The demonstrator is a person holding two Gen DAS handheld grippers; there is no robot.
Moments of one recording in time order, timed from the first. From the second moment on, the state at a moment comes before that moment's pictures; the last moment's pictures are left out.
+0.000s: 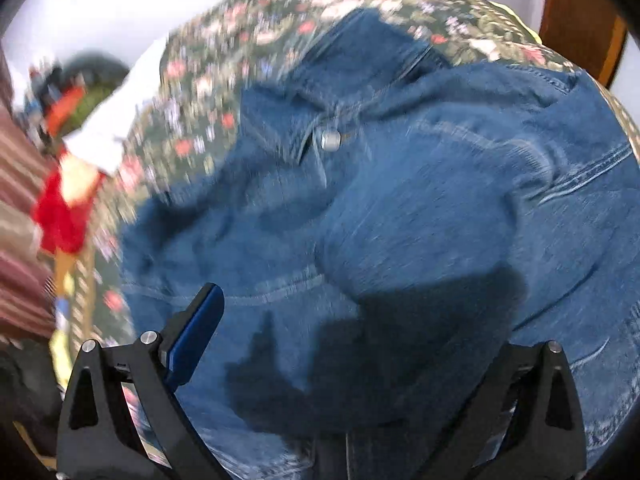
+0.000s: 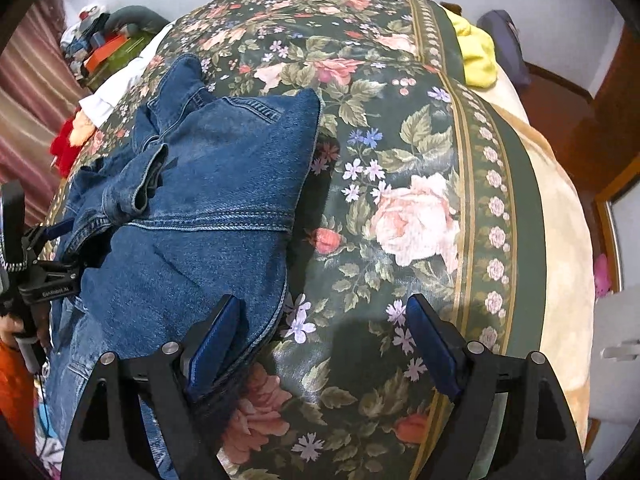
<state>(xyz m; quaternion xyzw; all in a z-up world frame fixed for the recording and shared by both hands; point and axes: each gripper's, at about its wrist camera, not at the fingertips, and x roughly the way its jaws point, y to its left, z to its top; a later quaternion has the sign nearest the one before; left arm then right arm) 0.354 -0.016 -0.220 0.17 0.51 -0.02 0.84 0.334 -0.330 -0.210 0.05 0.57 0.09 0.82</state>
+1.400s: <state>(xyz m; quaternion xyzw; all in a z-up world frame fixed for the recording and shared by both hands) 0.336 0.129 -0.251 -0.02 0.53 -0.03 0.85 0.327 -0.303 -0.200 0.04 0.58 0.08 0.81</state>
